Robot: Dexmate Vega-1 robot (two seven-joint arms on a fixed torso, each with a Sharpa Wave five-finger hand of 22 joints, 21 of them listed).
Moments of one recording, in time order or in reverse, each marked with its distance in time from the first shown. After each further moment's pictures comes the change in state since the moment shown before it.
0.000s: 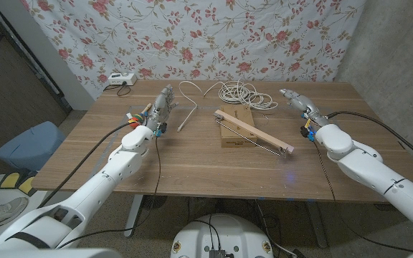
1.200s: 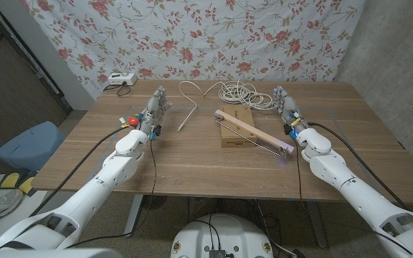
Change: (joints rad) left arm 0.048 0.018 -0.047 -0.002 -0.048 -0.037 -0.006; left_hand -0.009 -0.009 -0.004 0.013 -0.009 0.005 0.020 -0.022 0.000 0.005 -0.056 -0.034 -0.005 0.002 -0.034 -0.023 0.000 0.001 -0.056 -0.004 0.003; right arm 0.190 0.363 -0.047 0.468 0.341 0.347 0.249; right_hand -0.087 0.042 -0.010 0.090 -0.002 -0.090 -0.004 -0.019 -0.005 -0.095 -0.026 -0.015 -0.005 -0.157 -0.063 -0.038 -0.010 -0.091 -0.114 -0.015 -0.005
